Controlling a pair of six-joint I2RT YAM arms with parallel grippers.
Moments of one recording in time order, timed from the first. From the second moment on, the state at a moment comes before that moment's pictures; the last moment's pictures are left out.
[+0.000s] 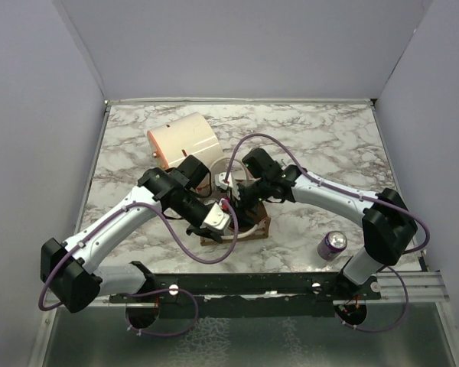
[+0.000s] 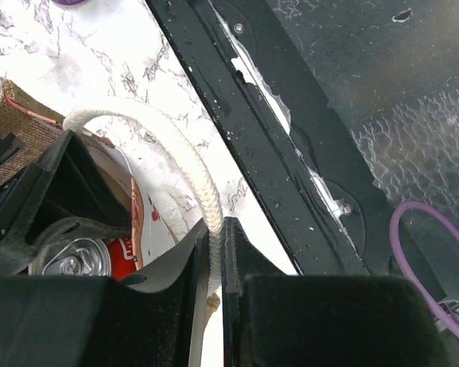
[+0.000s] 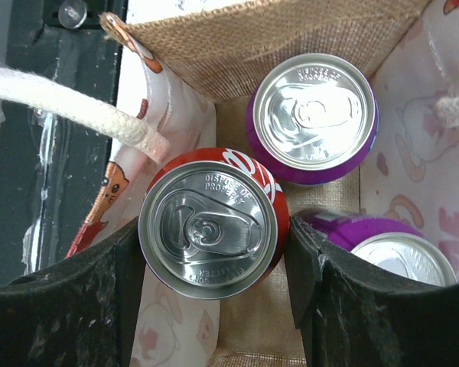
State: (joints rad) left arm -0.69 1.23 1.12 -1.19 0.98 1.22; right arm 0.82 1.62 1.16 -0.46 -0.73 -0.54
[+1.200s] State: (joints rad) left arm -0.67 1.19 1.10 -1.19 1.01 1.23; right arm 0.85 1.63 1.12 -0.41 -0.69 -0.58
